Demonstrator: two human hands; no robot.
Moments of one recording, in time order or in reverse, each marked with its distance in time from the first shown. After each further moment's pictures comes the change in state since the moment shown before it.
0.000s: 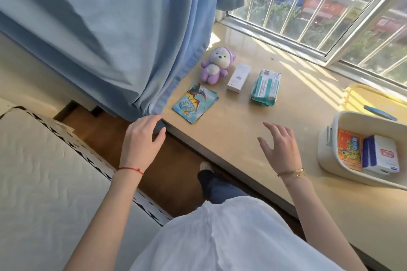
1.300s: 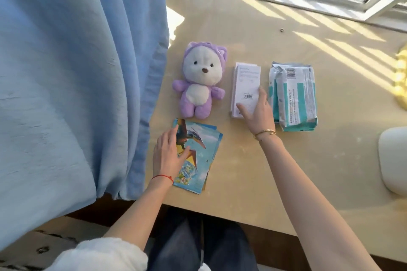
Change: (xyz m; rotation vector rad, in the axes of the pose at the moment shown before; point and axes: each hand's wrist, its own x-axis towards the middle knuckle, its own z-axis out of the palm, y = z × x) left_hand 0.297 -0.118 0.338 -0.064 -0.583 0.008; right_hand 0.332 0.075 0.280 0.266 -0.117 0.746
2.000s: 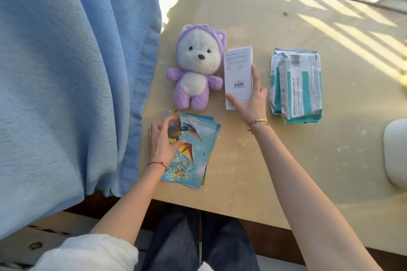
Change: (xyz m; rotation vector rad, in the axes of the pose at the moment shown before) left_hand 0.021 -0.011 0.018 -0.223 -0.019 -0.122; right_hand 0.009 -0.003 0.023 0.234 0.025 -0.032
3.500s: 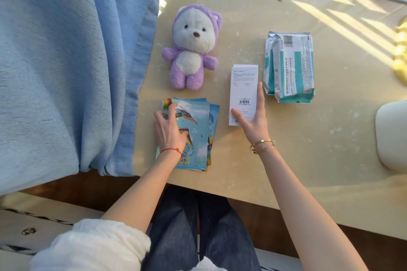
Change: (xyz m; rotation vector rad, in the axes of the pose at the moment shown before) left_hand -0.042 0.032 0.027 0.173 0.116 -0.076; right_hand -0.093 0.057 -0.017 0.127 -0.013 -0.075
